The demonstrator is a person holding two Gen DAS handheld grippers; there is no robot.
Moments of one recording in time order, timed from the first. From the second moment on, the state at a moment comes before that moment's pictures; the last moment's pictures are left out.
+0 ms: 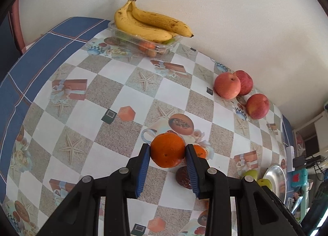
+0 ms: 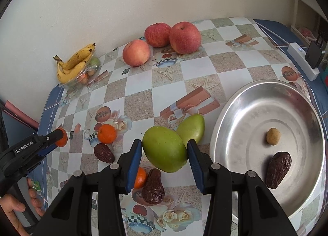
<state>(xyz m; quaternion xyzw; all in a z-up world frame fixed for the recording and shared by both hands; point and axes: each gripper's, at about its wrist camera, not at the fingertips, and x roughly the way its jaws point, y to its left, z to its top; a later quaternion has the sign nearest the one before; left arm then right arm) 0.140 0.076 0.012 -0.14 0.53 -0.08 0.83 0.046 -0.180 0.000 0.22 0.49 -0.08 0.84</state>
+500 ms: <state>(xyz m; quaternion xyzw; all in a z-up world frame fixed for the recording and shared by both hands) 0.120 0.007 0.016 -0.10 0.54 -0.16 0.82 0.020 -0.241 0.005 0.23 0.48 -0.16 0.83</state>
